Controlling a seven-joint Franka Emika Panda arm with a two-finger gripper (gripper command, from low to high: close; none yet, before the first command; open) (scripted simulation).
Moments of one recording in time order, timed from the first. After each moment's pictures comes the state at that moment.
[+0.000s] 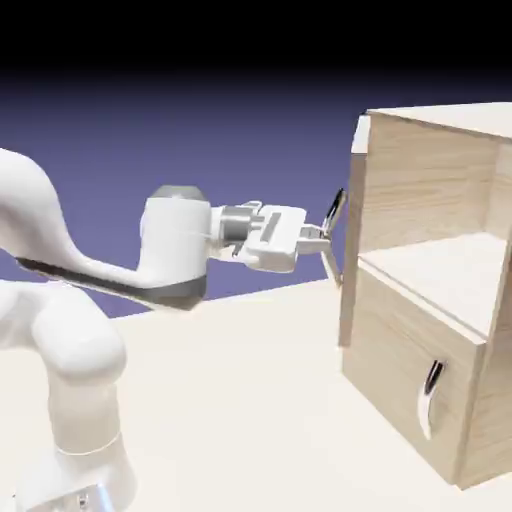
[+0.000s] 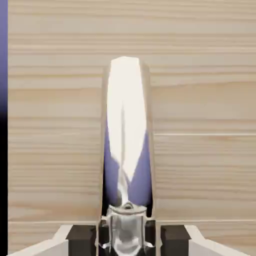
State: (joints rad) arm 0.21 -1.09 -0.28 -2.97 -2.12 2.29 -0.36
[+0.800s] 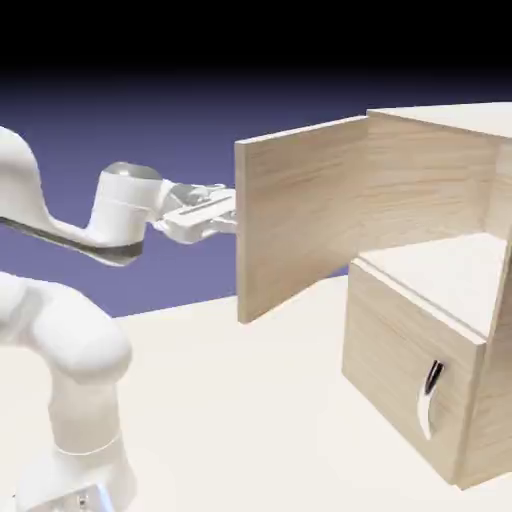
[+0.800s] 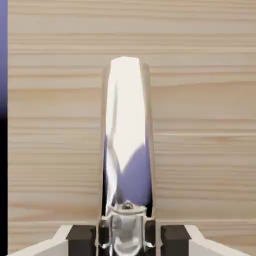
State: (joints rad) arm 0.30 -0.84 0.54 -2.80 -1.11 1.52 -0.36
